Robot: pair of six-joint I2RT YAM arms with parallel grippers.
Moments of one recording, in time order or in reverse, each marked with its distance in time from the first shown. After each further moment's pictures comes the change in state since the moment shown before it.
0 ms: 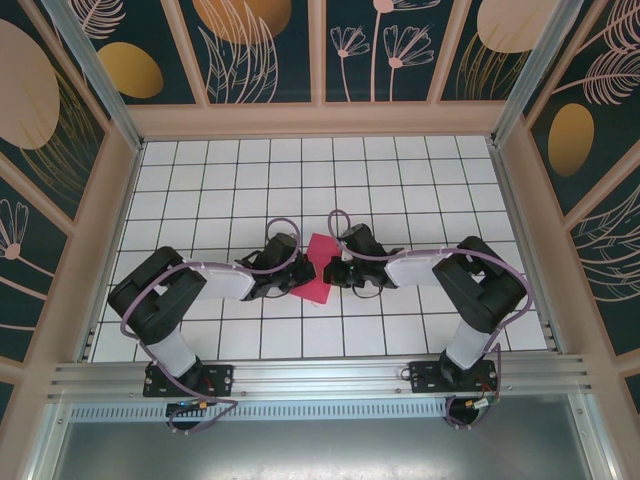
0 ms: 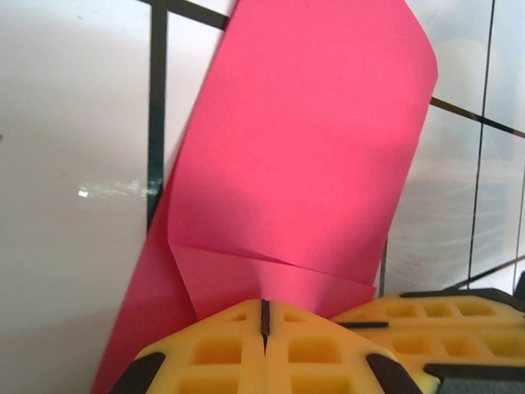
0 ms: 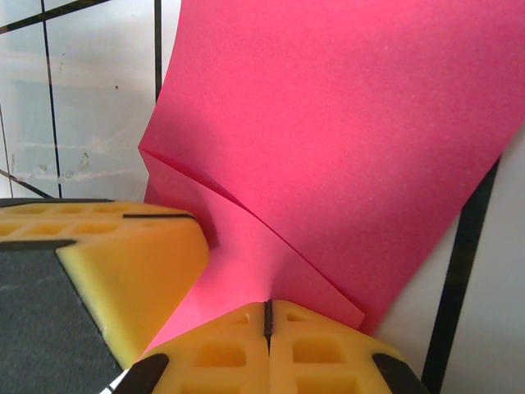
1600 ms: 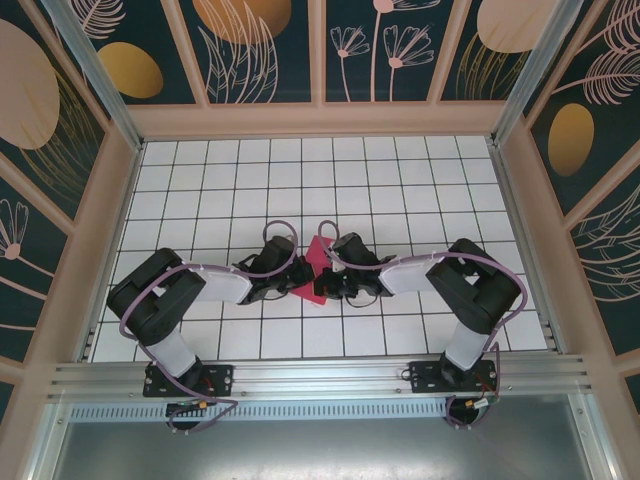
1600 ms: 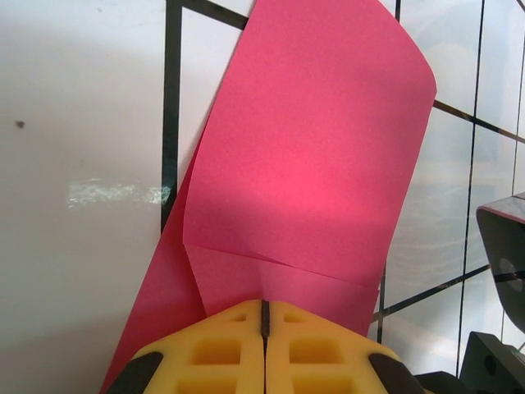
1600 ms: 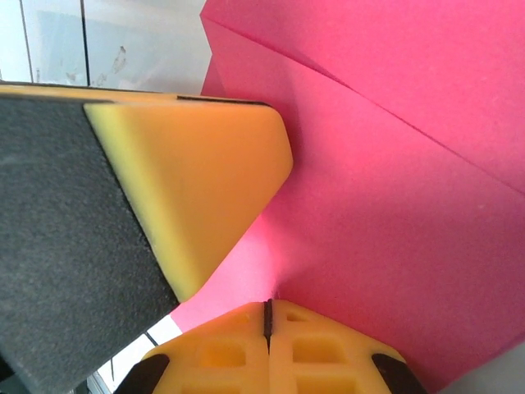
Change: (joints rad) left arm 0.004 -0.011 -0.046 0.068 0.013 -0.007; right arm 0.083 0.016 -0.028 0.061 -0.090 0.039
